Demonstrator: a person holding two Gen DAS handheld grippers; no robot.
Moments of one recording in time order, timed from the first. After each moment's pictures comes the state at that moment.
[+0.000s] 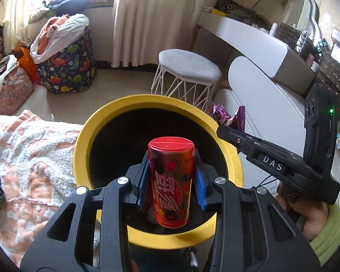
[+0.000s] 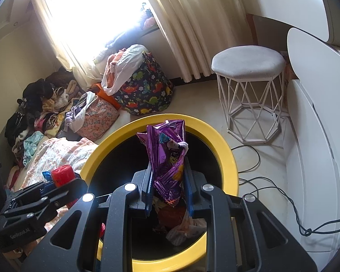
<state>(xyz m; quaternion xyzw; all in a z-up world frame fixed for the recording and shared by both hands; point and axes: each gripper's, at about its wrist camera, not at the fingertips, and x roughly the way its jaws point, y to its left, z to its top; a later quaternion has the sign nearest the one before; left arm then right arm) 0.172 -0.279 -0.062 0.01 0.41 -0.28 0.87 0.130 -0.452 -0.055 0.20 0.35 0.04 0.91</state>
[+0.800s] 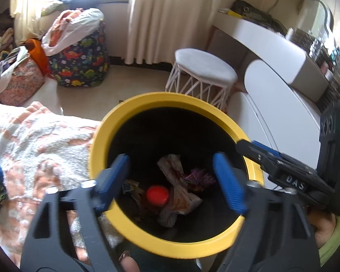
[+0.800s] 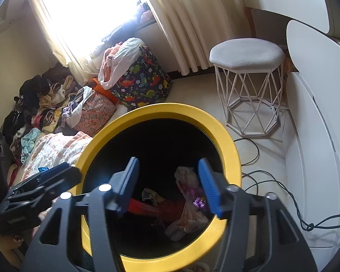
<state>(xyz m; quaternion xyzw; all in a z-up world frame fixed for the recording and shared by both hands) 0.188 -0.265 -0.069 -0.01 0.41 -0.24 0.88 0.133 -0.448 -0.065 0.20 0.37 0.03 0.91</state>
